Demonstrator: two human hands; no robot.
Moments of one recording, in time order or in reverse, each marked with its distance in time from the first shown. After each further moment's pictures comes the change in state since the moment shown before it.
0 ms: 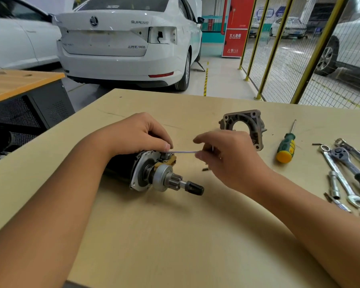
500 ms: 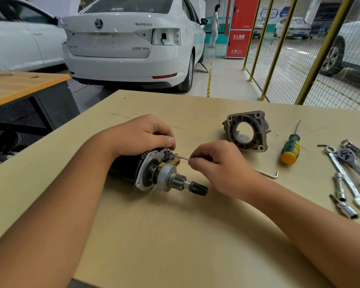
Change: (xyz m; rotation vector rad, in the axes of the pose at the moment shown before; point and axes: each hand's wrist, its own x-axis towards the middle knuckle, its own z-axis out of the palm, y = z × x) left_hand -0.001 0.000 0.001 0.049 -0.011 -0.016; right_hand 0.001 -0.016 0.012 0.236 -0.235 0.287
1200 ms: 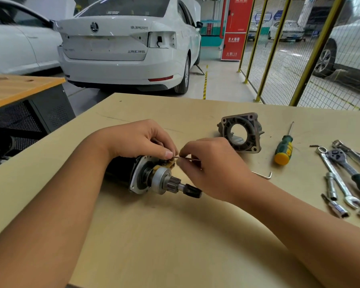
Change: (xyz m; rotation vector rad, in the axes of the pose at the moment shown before) left_hand 0.004 0.005 -0.004 -0.092 -0.204 0.096; right_hand -0.008 -0.020 -0.006 -0.308 0.088 -0.278
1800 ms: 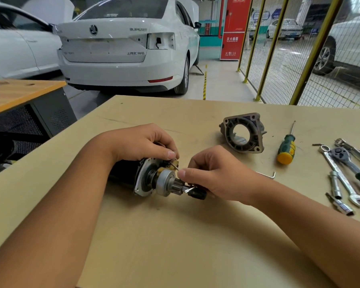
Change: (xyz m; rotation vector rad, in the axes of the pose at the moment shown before) left_hand -0.004 0.009 0.002 -0.005 -0.016 -0.048; right_hand -0.005 0.010 0.005 0.693 -0.319 0.332
